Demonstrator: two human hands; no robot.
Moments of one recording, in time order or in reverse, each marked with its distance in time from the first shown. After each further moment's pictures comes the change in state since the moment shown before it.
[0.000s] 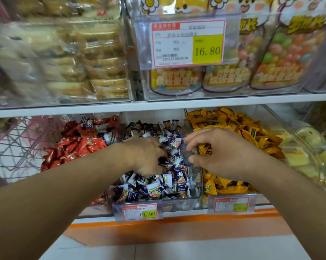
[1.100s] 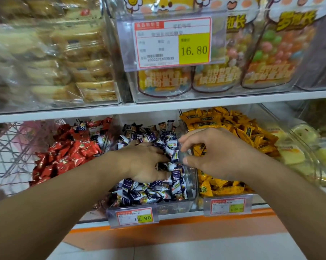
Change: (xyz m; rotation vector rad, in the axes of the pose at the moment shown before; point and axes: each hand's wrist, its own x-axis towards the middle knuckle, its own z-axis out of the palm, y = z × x) left_hand 0.006 0.008 0.012 -0.106 -0.001 0.022; right_hand 0.002 0.002 -0.002 0.049 -0.019 0.040
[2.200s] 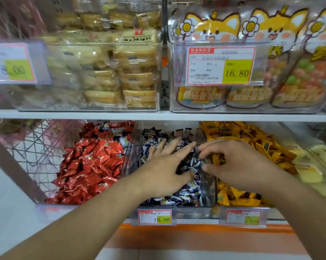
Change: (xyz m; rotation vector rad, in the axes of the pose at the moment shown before) left_hand -0.042 0.023 0.011 -0.612 0.383 -0.004; right_hand 0.000 -0.008 0.003 -0.080 0.024 -0.024
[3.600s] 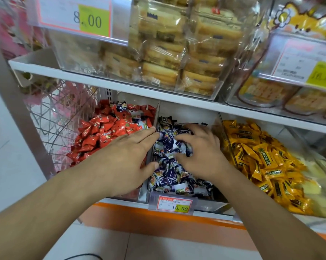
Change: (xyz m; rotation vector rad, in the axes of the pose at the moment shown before) left_hand -0.100 -0.071 -0.050 0.185 0.129 -0.101; right_hand 0.070 -0.057 0.090 -0.187 0.118 -0.072
